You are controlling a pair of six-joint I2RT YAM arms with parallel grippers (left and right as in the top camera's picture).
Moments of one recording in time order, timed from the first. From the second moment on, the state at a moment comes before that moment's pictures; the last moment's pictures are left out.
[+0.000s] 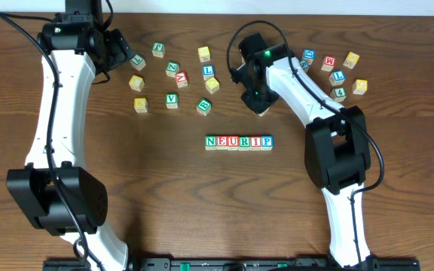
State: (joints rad) left arm 0.03 1.88 1.87 -1.09 -0.17 -0.51; right arm 0.40 2.33 1.94 -1.09 0.08 -0.37
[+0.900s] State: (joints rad) left arm 0.03 1.88 1.87 -1.09 -0.17 -0.51; right arm 0.32 2.21 1.94 -1.12 0.01 0.06
